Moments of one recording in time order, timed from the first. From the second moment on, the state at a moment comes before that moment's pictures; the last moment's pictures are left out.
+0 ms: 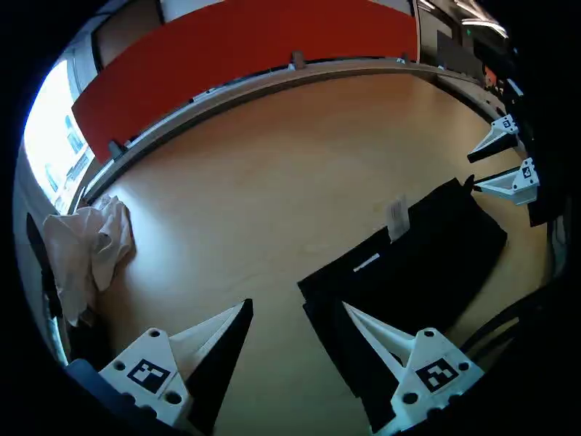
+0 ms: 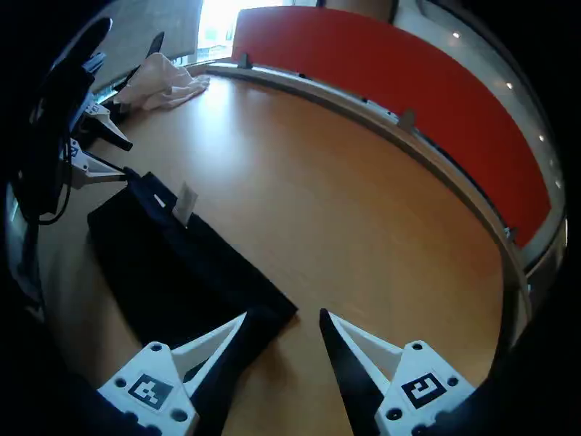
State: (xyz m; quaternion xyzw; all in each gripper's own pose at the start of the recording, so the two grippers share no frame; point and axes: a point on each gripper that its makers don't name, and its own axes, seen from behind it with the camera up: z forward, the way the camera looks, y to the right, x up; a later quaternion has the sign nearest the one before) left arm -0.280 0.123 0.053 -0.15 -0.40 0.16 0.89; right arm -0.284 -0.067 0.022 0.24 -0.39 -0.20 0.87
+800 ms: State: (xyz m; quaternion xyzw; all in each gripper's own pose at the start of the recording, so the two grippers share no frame) left arm -0.274 0.118 0.006 -0.14 -0.41 0.10 0.90; right arm -0.276 -0.068 -0.018 0.24 -0.38 -0.18 0.87
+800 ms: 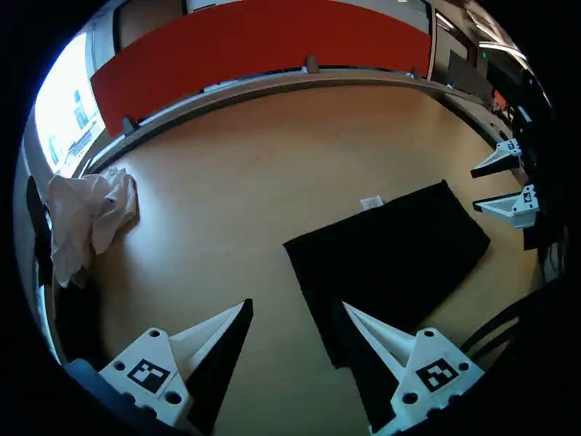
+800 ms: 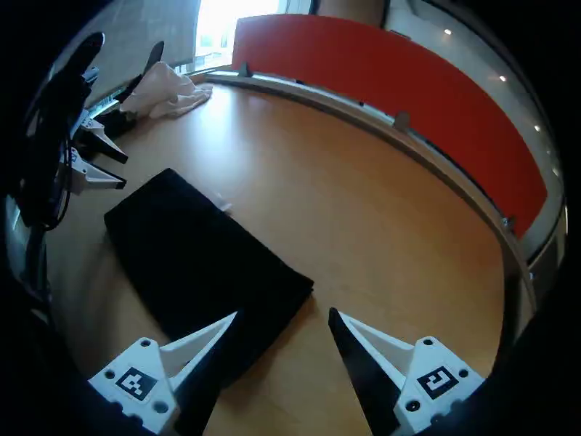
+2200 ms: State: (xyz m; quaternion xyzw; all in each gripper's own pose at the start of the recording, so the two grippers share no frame) left arm -0.287 0.096 -0.106 -0.08 -0.43 0.01 0.90; right arm -0.296 -0.080 -0.096 0.30 -0.41 -0.18 0.84
